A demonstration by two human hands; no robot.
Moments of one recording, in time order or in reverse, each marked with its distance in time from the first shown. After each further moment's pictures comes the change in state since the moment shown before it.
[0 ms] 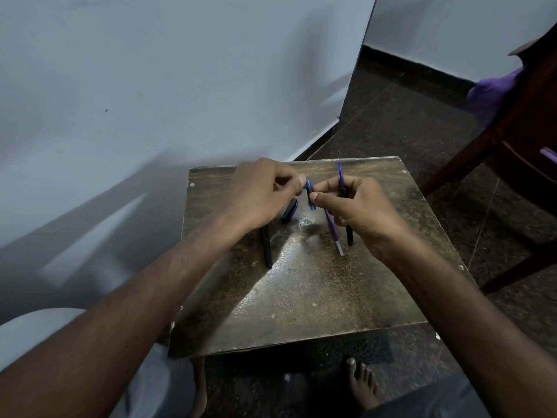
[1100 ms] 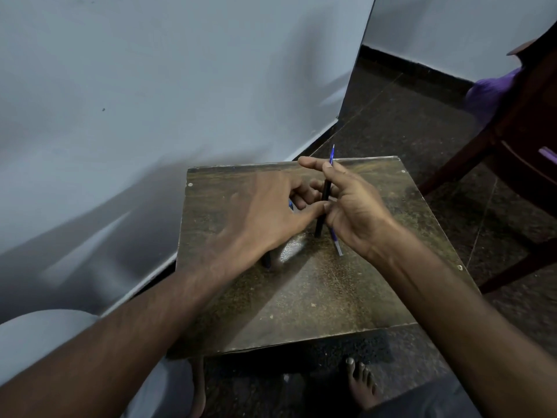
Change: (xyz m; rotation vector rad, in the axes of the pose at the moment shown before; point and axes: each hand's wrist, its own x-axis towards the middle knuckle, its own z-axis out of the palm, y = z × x) left_hand -0.016 0.013 0.022 0.162 0.127 0.044; right_hand -0.002 -0.021 0.024 0.680 -0.070 0.105
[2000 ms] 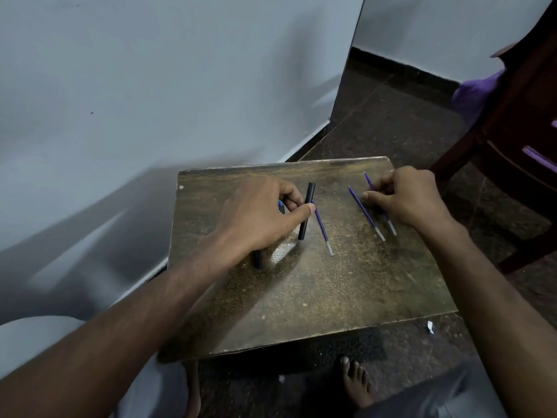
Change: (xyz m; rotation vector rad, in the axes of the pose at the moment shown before) left_hand 0.003 -0.007 0.006 -0.156 -0.149 -0.043; right_hand 0.020 -0.046 -0.114 -1.454 0.315 -0.185
